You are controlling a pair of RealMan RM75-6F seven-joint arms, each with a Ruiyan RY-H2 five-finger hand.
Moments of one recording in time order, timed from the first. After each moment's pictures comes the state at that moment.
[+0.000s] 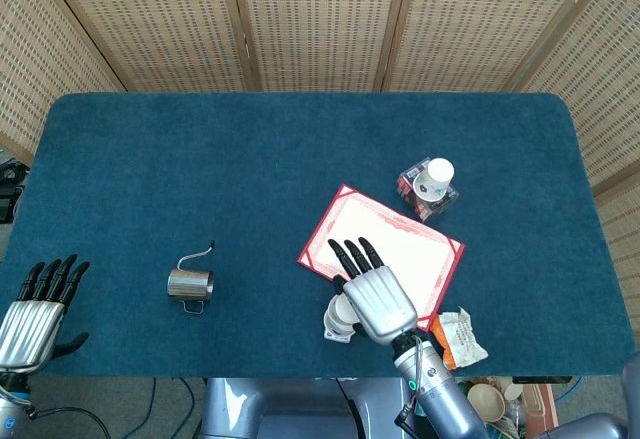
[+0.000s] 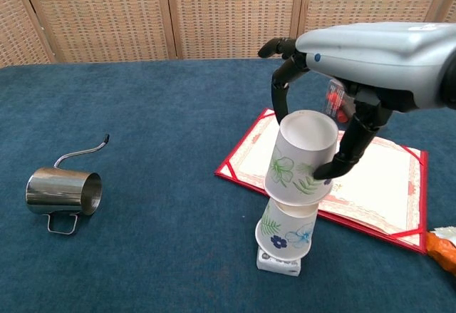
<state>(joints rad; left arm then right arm) -0.06 -1.12 0.04 -1.74 1.53 1.44 0.34 0.77 -1.46 0.05 -2.31 -0.95 1.45 -1.02</state>
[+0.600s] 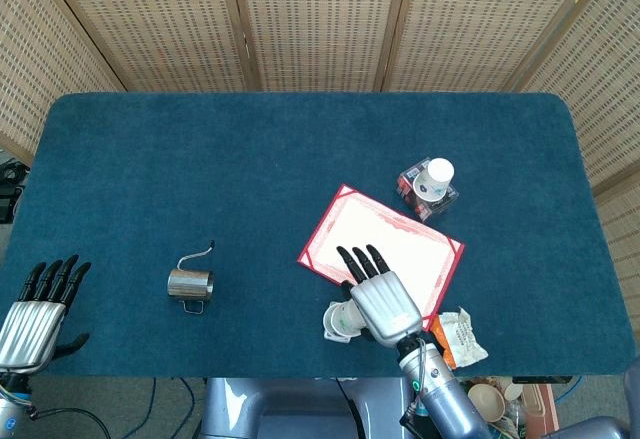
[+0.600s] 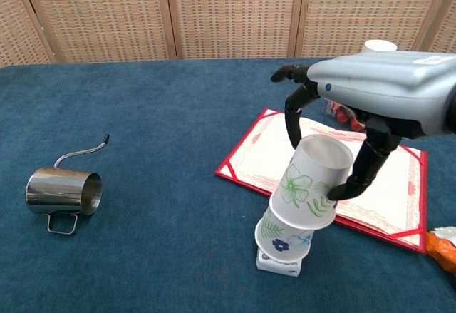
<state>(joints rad) -0.06 -1.12 0.05 -1.74 1.53 1.44 0.34 0.74 -1.45 0.02 -2.28 -0.92 1.43 -1.01</state>
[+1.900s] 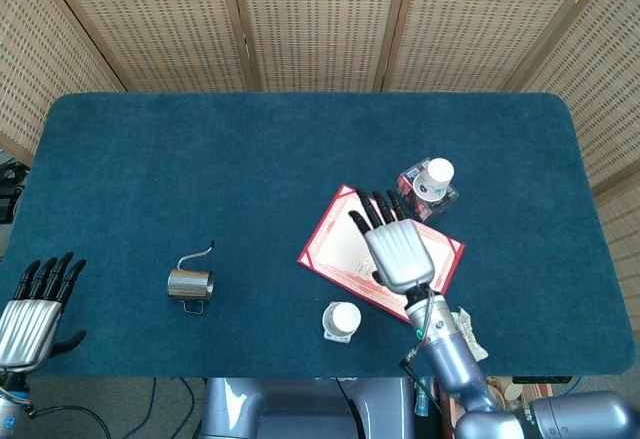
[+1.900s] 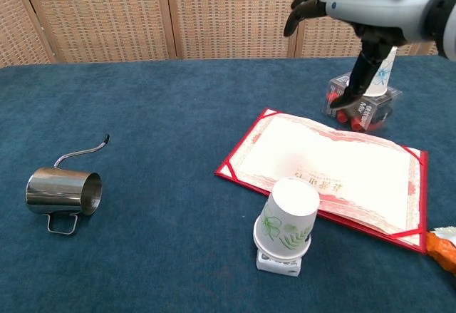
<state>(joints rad) -0.06 -1.13 0.03 -1.73 1.52 1.45 0.36 0.82 -1.37 0.25 -2.14 -0.78 1.38 -1.01</state>
